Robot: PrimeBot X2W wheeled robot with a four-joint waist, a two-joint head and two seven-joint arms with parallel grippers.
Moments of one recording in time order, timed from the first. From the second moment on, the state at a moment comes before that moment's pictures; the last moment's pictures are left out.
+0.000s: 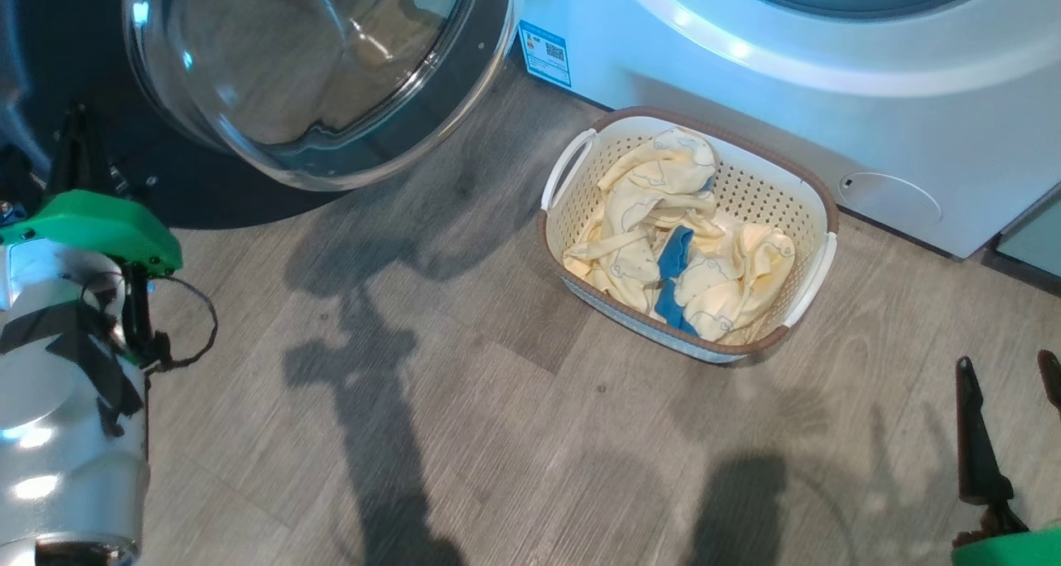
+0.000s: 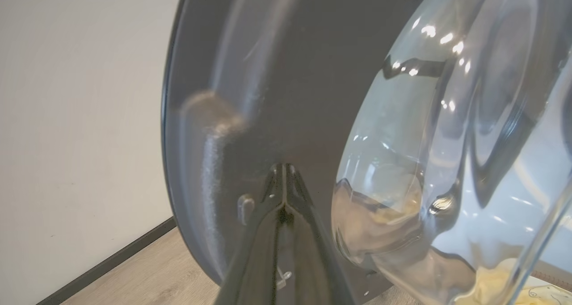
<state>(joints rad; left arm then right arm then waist) -0.62 0.24 0.26 0.65 -0.15 -0.02 -0.26 0.13 -0.09 -0.12 -0.09 0.03 0.13 -0.25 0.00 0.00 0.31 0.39</state>
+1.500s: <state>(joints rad) 0.00 0.04 0.15 0.04 -0.13 -0.10 -0.23 0.12 -0.04 -0.05 -0.06 0.12 0.13 -0.25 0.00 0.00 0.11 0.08</state>
